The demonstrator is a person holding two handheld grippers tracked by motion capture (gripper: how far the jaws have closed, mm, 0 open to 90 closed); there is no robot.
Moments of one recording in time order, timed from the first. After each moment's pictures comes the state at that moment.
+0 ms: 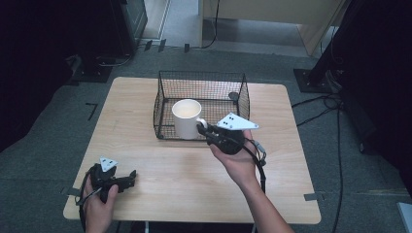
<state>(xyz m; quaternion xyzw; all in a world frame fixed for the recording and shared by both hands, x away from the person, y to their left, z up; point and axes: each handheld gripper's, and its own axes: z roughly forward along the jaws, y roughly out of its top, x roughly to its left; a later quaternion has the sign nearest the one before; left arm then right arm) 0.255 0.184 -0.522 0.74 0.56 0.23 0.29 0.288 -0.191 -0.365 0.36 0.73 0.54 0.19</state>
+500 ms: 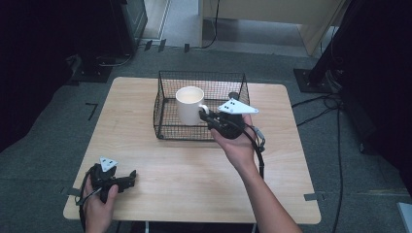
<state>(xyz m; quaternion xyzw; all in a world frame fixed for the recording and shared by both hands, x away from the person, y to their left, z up) 0.255 0.184 -0.522 0.74 0.56 0.23 0.29 0.325 -0.194 -0.356 0.38 0.72 0.54 0.20</state>
